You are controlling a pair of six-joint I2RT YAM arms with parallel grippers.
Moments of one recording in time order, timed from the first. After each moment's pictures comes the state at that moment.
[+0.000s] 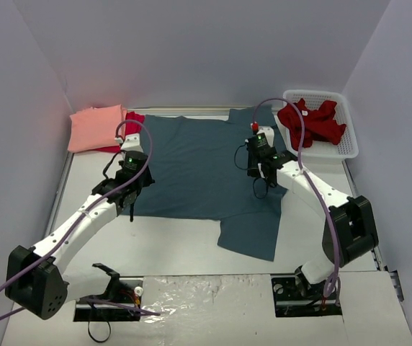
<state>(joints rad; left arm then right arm) -0.45 1.19 0.93 -0.35 -0.39 -0.46 0.45 1.58 1.17 -0.50 0.31 0.40</state>
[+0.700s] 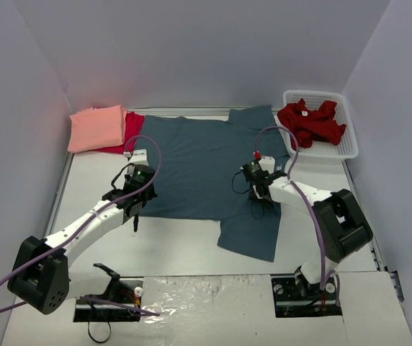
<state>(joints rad) -0.49 1.22 0.76 -0.26 -0.43 -0.46 0.49 1.59 0.89 -0.43 0.39 0.57</state>
